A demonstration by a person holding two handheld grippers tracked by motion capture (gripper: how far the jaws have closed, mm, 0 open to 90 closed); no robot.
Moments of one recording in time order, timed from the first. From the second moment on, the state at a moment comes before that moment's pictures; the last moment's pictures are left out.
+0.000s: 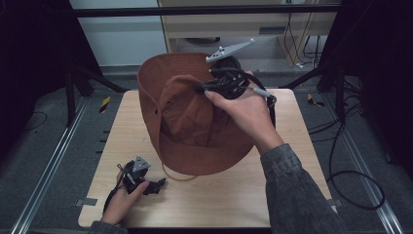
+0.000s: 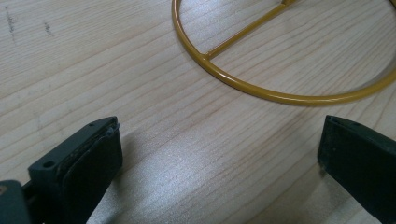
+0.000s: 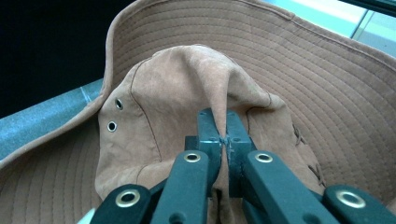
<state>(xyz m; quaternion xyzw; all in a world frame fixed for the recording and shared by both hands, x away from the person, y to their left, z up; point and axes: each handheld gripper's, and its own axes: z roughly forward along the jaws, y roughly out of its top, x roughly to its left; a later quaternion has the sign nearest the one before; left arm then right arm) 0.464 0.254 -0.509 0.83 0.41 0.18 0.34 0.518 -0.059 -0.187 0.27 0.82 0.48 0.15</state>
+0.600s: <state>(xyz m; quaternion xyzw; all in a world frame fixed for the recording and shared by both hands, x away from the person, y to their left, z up) 0.464 0.254 -0.509 0.83 0.41 0.18 0.34 0.517 -0.037 -0.182 0.26 0.82 0.48 0.14</state>
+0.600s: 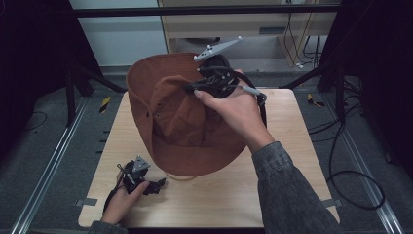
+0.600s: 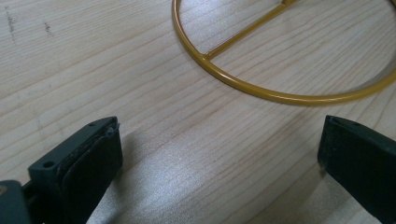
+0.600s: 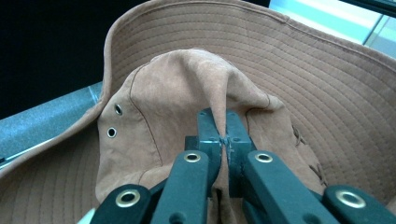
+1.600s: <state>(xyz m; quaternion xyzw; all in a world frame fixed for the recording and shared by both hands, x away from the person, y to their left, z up) 0.464 0.254 -0.509 0.83 0.41 0.18 0.34 0.530 -0.002 -0.217 0.25 0.84 0.47 0.10</state>
